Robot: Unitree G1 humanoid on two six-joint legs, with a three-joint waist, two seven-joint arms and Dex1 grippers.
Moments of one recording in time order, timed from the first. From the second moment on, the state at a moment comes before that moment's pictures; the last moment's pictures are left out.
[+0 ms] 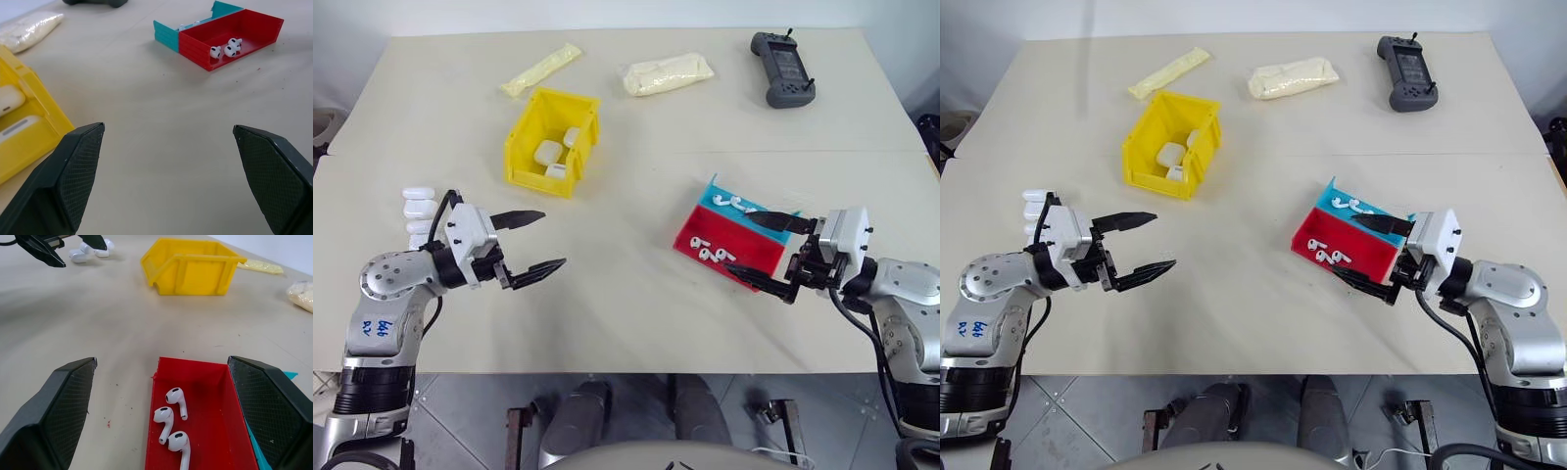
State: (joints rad) left arm -0.19 0.69 0.16 -0.10 -0.40 0.09 -0.99; right arm -0.12 -0.70 -0.20 -0.23 0.52 0.16 1.09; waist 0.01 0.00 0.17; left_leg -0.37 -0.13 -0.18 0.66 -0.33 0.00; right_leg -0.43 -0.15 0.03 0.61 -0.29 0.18
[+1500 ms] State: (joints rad) left arm -0.13 0.89 0.63 -0.26 -0.63 1.19 -0.19; right arm -0.38 -0.47 0.04 -0.08 0.47 0.02 1.15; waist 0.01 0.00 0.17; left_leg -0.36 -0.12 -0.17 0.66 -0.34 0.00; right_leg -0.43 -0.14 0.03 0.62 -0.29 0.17
